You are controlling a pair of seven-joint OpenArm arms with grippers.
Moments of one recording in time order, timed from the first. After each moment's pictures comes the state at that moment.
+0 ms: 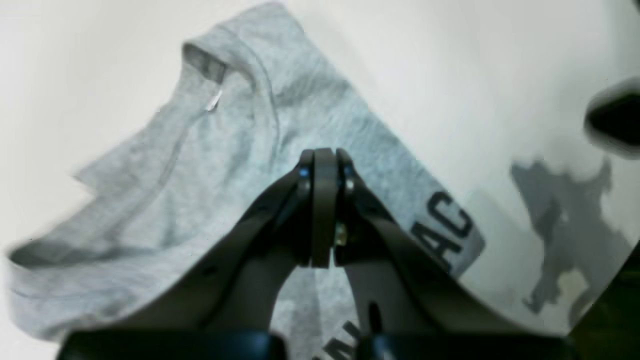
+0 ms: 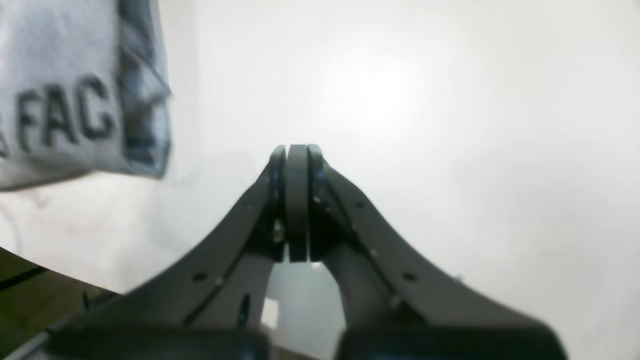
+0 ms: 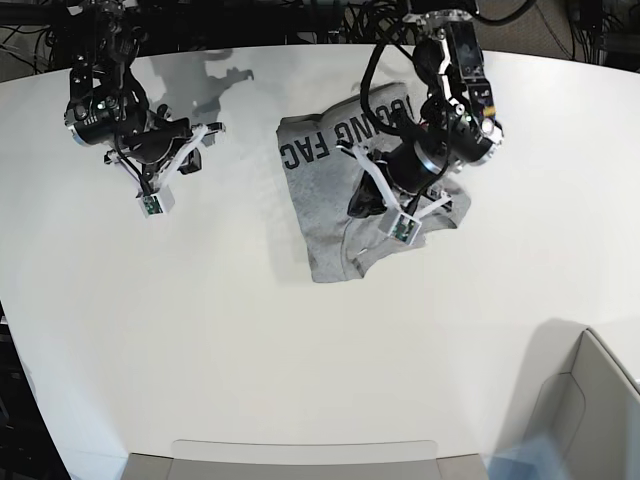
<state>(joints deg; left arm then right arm) 9.3 9.9 -9.0 110.7 -14.7 -35.2 56.7 -14.0 18.4 3.2 116.8 29.4 6.6 -72.7</state>
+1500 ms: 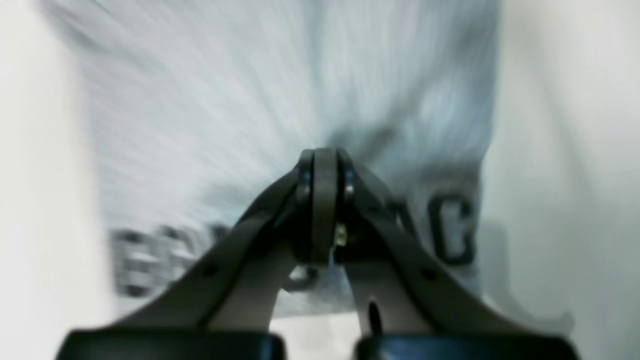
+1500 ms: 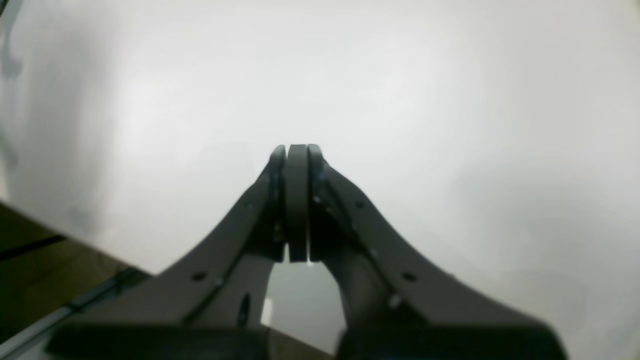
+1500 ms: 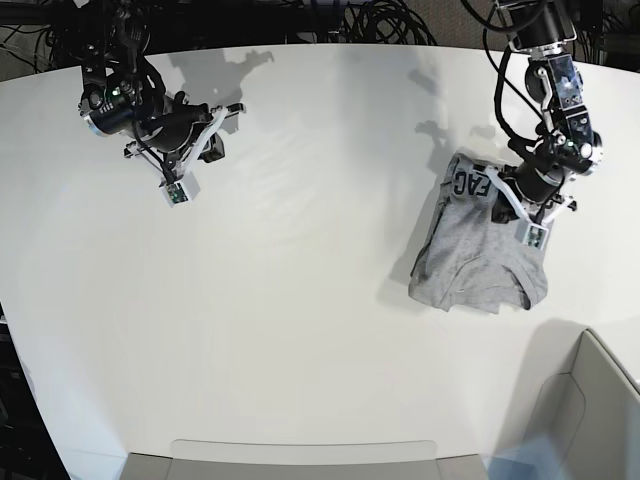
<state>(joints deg) 4.6 -13.9 -24.0 95.3 -14.7 -35.2 48.4 -14.6 18.5 -1.9 119.9 29.5 6.7 -72.4</state>
